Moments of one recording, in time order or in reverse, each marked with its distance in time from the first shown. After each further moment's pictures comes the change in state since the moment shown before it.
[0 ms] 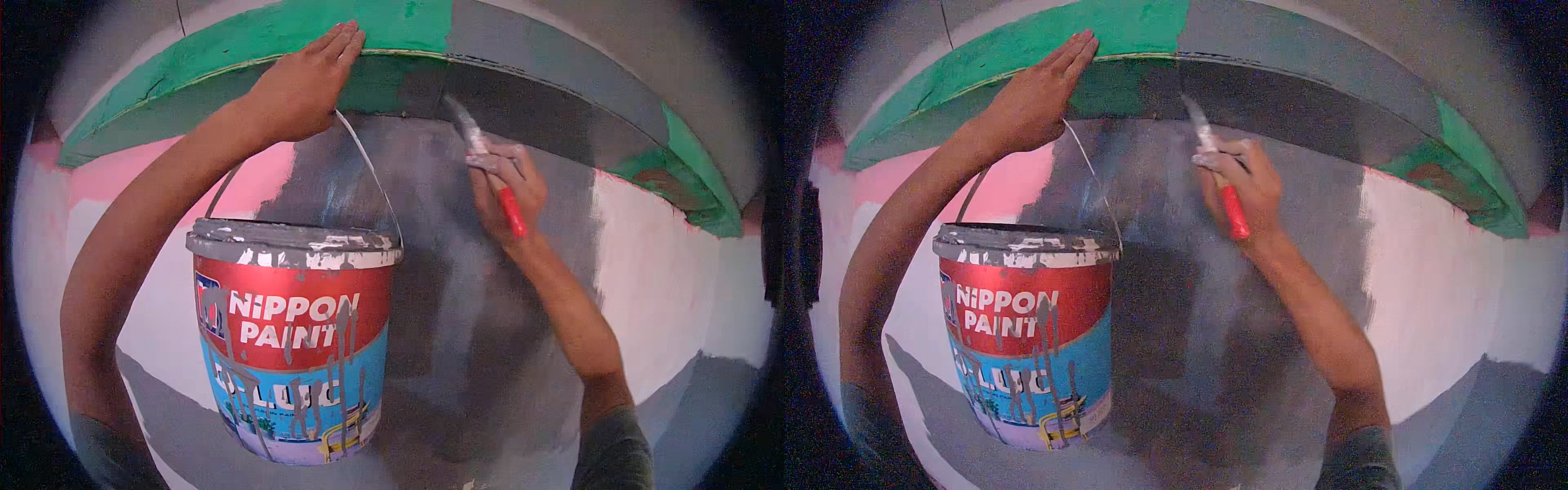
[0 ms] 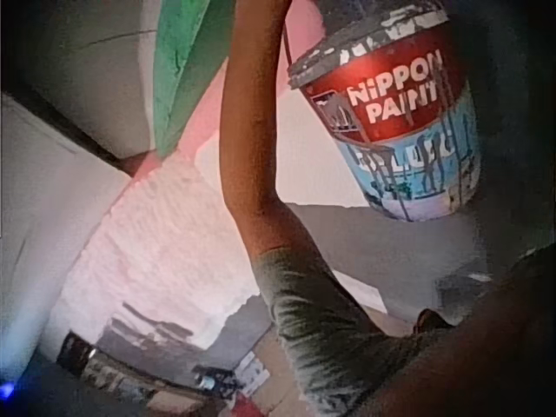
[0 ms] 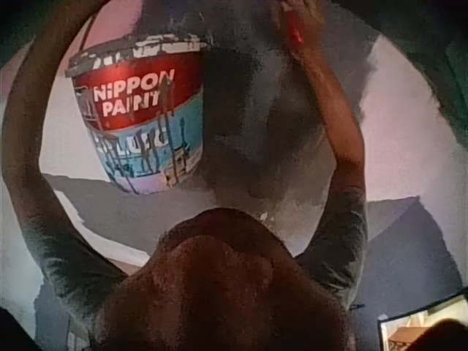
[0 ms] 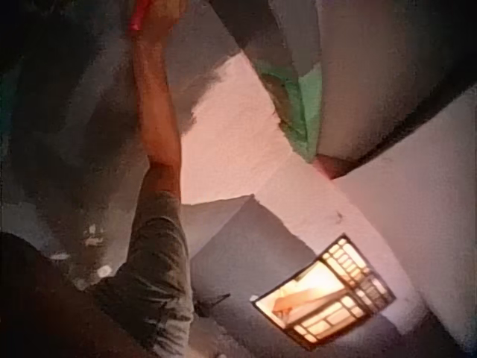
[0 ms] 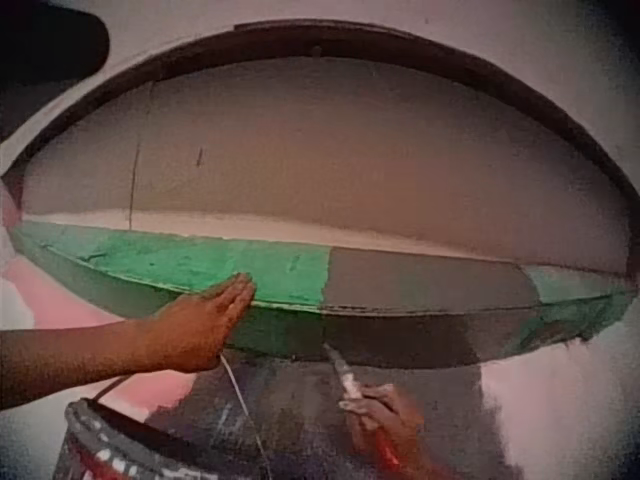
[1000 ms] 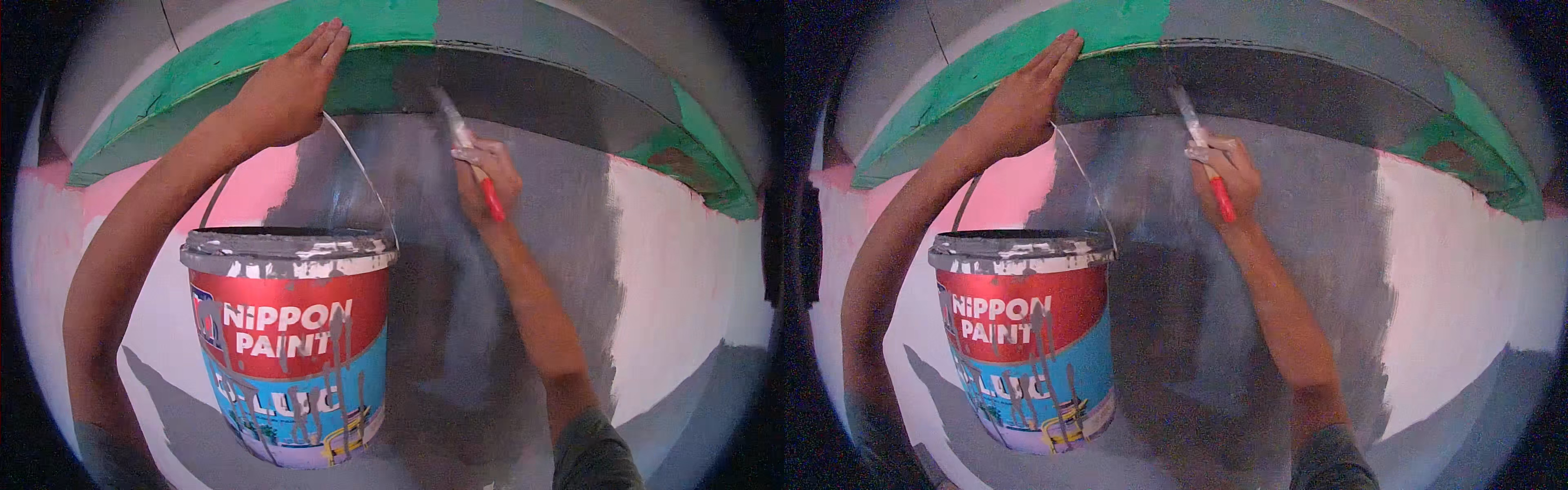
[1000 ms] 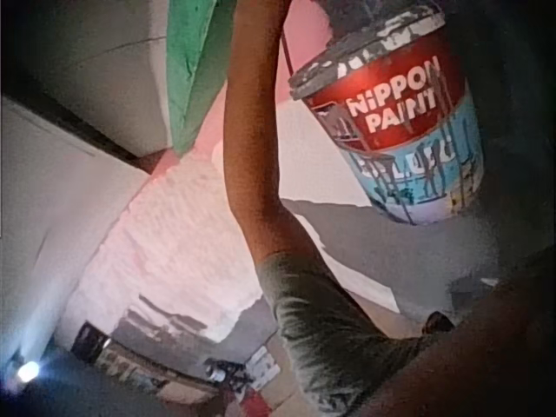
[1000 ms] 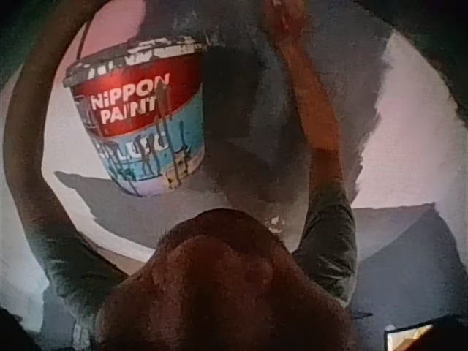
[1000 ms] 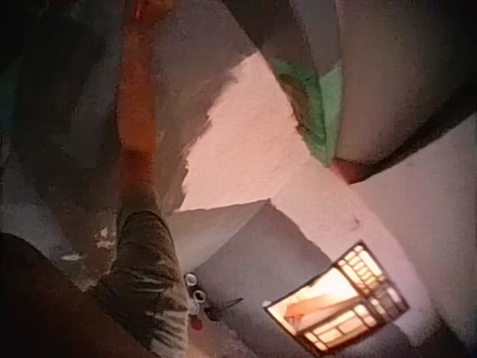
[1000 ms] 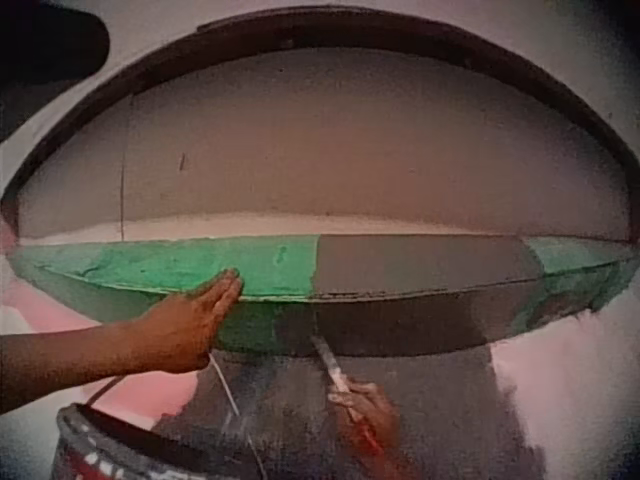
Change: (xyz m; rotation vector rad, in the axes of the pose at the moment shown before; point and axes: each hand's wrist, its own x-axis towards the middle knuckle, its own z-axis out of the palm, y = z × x) left_hand 0.001 0.000 0.001 0.021 0.005 0.011; right_hand -0.028 0.004 0.052 0.169 0.238 0.250
